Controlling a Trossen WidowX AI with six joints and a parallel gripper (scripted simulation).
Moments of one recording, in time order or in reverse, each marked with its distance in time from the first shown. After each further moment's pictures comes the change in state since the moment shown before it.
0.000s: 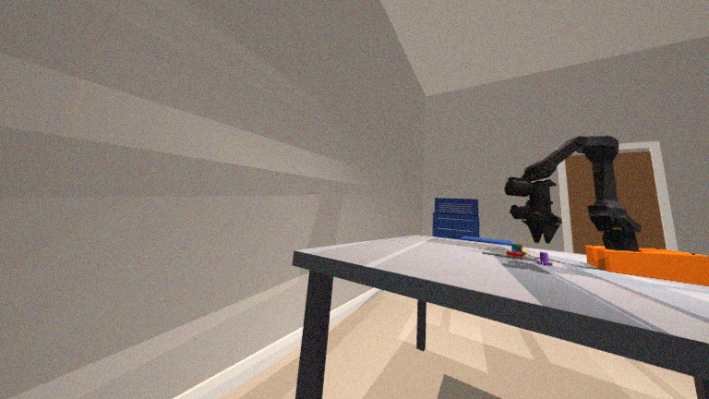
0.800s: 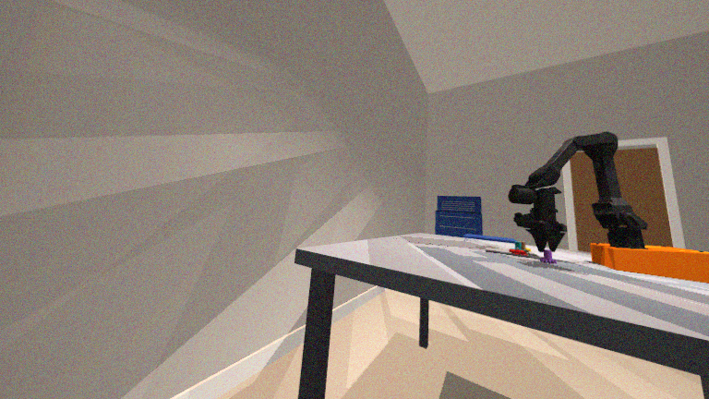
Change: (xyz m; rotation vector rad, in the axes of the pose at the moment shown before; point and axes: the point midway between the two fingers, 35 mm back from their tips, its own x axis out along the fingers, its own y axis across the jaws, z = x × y) arm 0.037 -0.001 0.000 0.007 -0.002 0.001
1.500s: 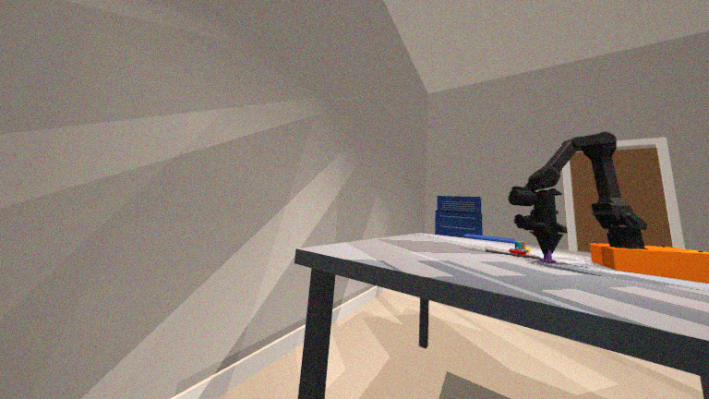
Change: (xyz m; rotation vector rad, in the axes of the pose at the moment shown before) arm 0.005 -0.002 -0.002 0.000 0.006 -0.010
